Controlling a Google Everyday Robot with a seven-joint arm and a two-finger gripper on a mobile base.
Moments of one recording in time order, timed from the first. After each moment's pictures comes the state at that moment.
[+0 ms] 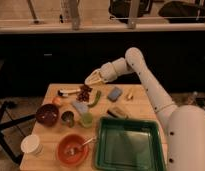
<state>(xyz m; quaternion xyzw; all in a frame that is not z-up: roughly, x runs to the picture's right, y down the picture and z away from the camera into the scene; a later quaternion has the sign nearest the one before) -0.055 -0.038 0.732 -0.27 -0.59 0.03 0.76</state>
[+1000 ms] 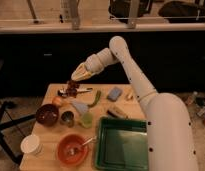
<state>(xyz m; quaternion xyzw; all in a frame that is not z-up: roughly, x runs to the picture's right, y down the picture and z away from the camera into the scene) -0.128 -0.066 0.707 -0.30 -0.60 -0.05 0.74</state>
